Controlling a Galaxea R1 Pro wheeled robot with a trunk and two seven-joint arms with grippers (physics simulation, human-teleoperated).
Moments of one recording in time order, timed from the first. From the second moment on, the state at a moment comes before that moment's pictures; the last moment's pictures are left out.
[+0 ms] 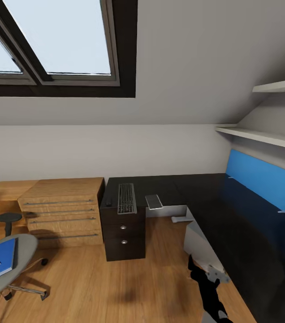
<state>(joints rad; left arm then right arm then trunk) 0.13 0.03 -0.31 -0.65 0.49 -0.38 0.46 -0.40 -0.06 0.47 -0.44 -0.89 -0.68 -0.02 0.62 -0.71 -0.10</state>
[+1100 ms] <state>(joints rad) 0.13 0.04 -0.30 -0.62 0.49 -0.39 0.45 -0.36 -0.25 0.56 -1.49 -0.67 0.06 -0.89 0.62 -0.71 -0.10</state>
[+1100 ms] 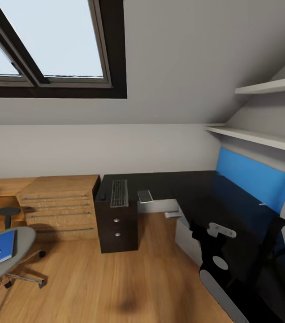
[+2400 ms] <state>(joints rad) 0.13 0.08 -0.30 -0.62 0.49 -0.39 0.45 -0.36 -0.25 0.57 -1.45 -0.67 0.03 -0.88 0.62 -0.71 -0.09</state>
